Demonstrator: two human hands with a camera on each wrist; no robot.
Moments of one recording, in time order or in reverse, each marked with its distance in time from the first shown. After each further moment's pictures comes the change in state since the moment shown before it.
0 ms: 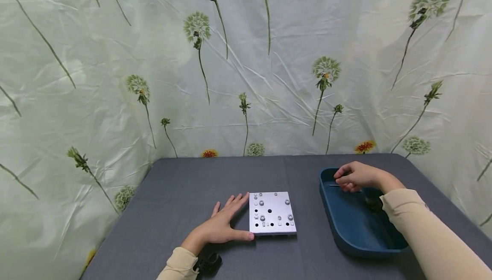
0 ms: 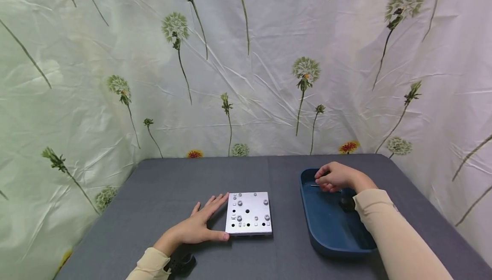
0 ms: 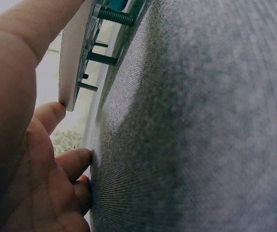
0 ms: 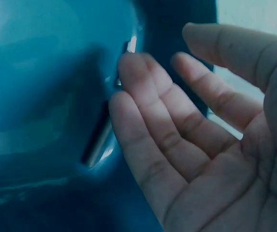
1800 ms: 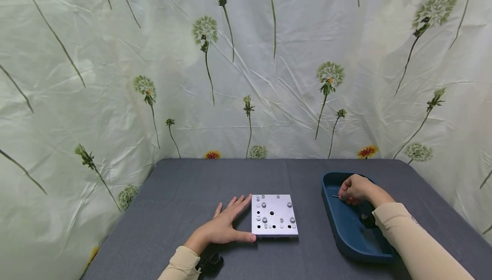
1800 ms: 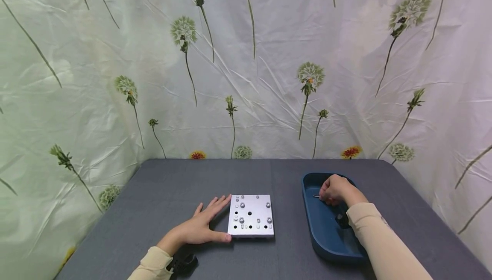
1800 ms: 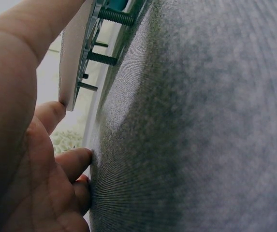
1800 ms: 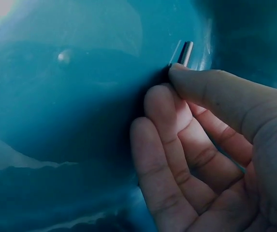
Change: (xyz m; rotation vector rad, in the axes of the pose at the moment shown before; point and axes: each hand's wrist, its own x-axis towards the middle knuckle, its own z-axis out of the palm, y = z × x) left_hand 0.000 0.000 0.000 0.013 0.015 0.012; right_hand 0.005 0.009 0.033 -0.248 0.230 0.069
